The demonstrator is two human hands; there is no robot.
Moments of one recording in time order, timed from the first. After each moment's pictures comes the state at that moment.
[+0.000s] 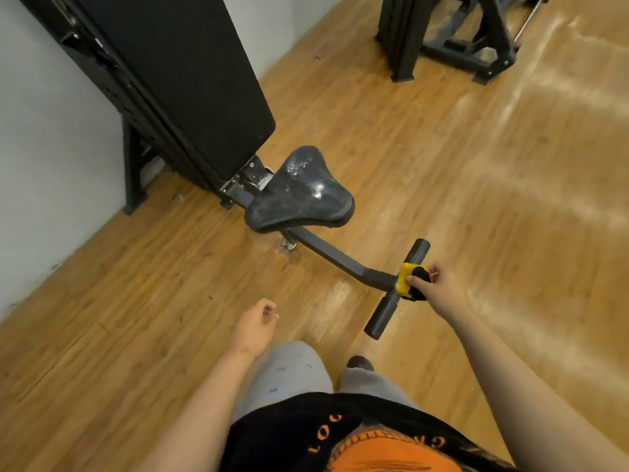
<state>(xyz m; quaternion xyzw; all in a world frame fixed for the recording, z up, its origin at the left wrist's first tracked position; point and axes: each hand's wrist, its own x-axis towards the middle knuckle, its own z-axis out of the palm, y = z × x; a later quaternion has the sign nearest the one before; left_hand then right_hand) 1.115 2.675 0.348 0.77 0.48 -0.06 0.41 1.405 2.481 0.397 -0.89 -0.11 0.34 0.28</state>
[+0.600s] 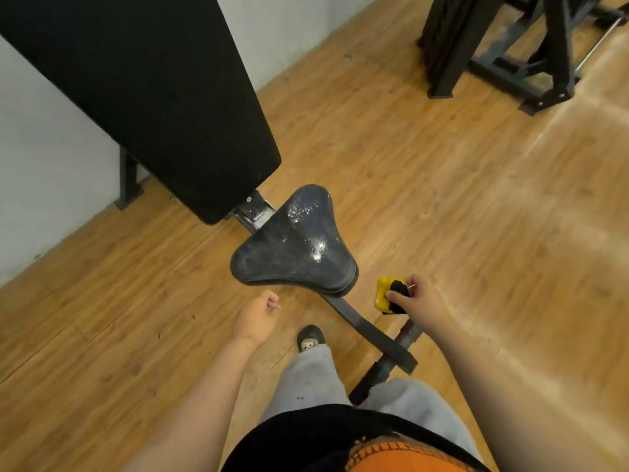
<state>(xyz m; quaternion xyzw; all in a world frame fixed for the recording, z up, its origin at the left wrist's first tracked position) 1.288 2.810 0.326 0.72 0.54 -0.08 0.42 1.554 2.652 0.363 -0.86 -0.20 0.41 0.22</state>
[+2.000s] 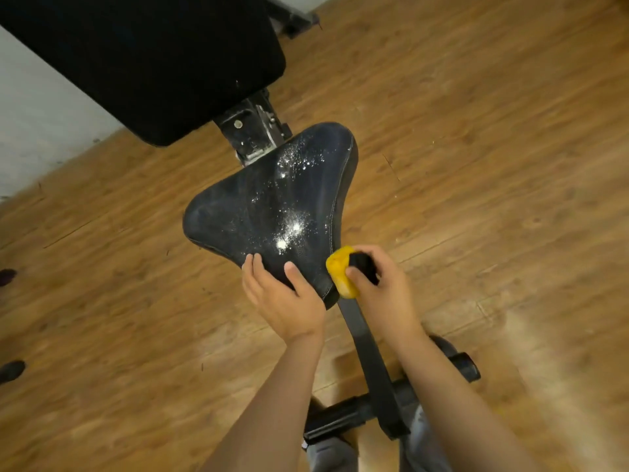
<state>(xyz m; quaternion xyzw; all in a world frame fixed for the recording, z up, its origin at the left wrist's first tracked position) 1.512 2.762 0.162 0.47 0.82 0.30 0.11 1.635 2.745 0.172 -0.65 -0.40 0.50 0.42</state>
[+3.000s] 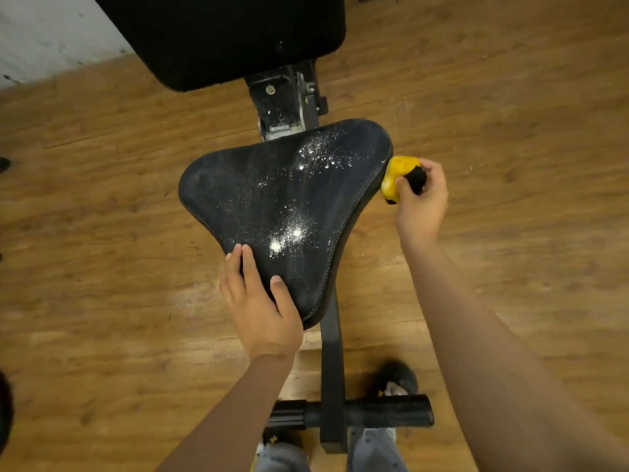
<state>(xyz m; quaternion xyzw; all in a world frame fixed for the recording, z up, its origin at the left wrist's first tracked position) 1.513 2.760 0.162 0.48 0.84 0.24 0.10 1.682 2.918 0.118 -0.68 -0.34 0.43 0.48</state>
